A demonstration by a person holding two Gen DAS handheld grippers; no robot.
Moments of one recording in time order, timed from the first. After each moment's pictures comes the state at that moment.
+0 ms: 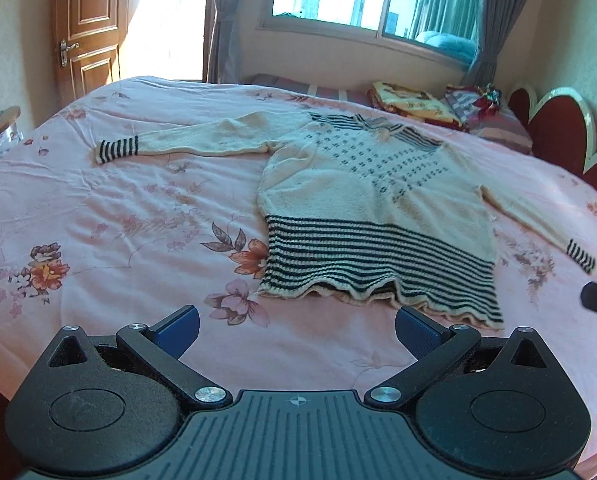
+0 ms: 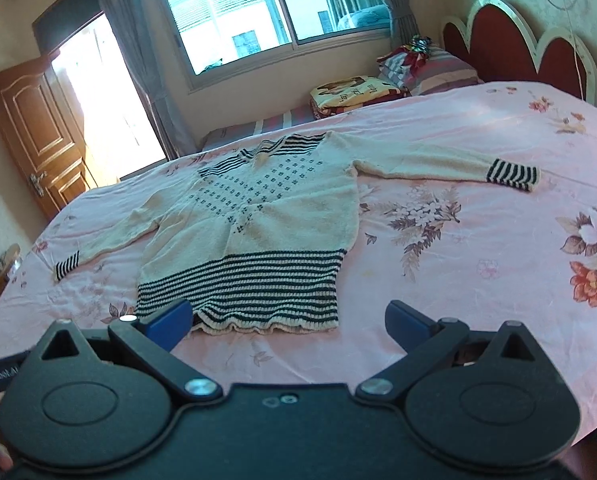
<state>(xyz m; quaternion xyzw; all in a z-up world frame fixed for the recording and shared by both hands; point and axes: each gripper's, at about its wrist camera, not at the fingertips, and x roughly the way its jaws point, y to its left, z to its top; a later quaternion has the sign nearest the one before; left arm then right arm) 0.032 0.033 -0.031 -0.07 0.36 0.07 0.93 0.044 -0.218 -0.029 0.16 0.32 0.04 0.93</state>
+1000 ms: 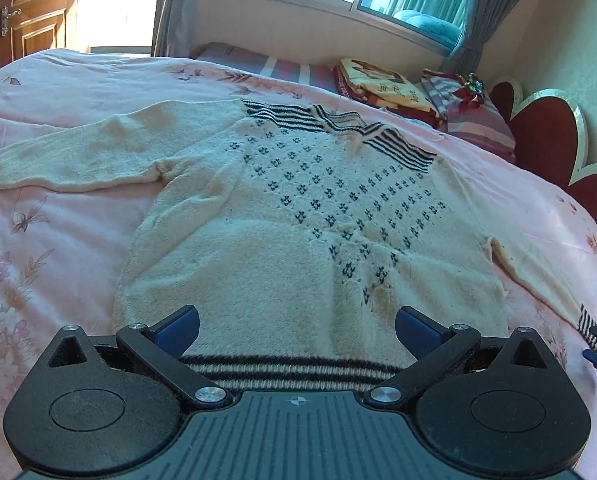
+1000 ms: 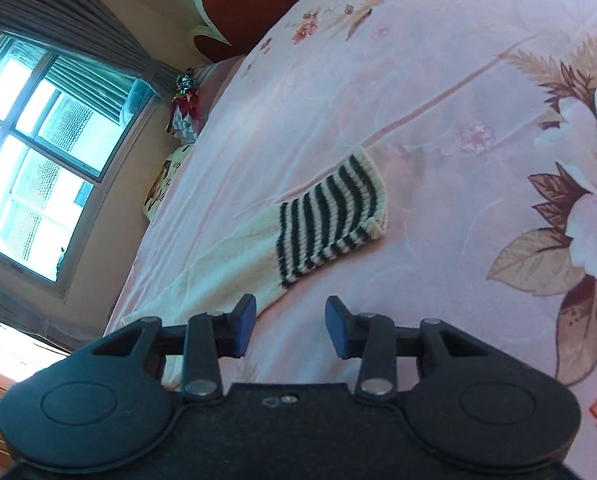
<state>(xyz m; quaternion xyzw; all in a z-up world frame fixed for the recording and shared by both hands) 0.272 0.007 -0.076 -0.12 0.41 0.01 0.91 0.229 -0.485 -0.159 0.49 0.24 -0.17 0.82</state>
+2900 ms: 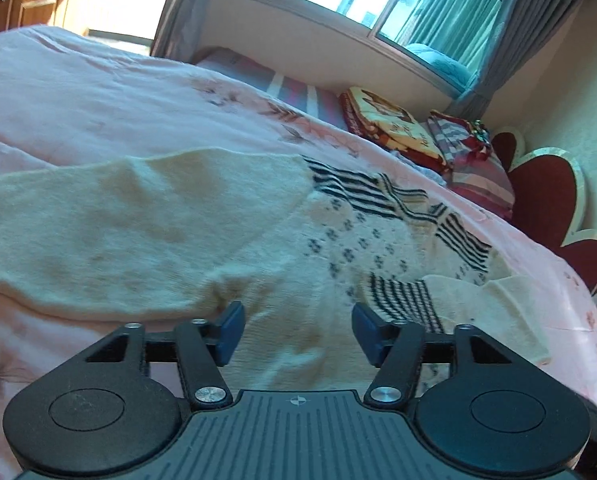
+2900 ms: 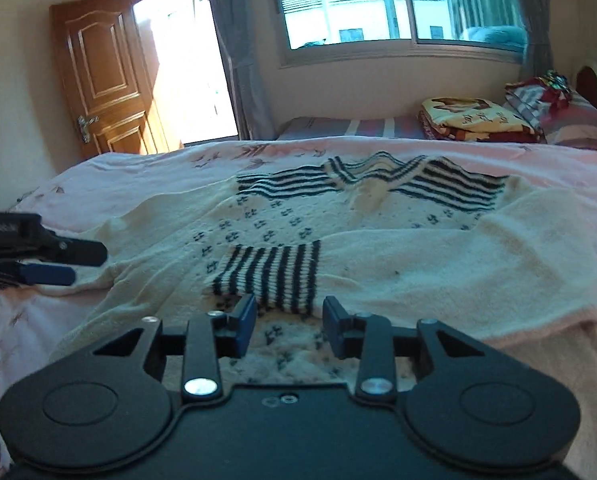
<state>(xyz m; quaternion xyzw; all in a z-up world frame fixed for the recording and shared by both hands) 0.403 0.129 -0.111 -0.22 0.37 -0.04 0.90 0.350 -0.121 -0.103 0.08 0.30 0.17 0.94</state>
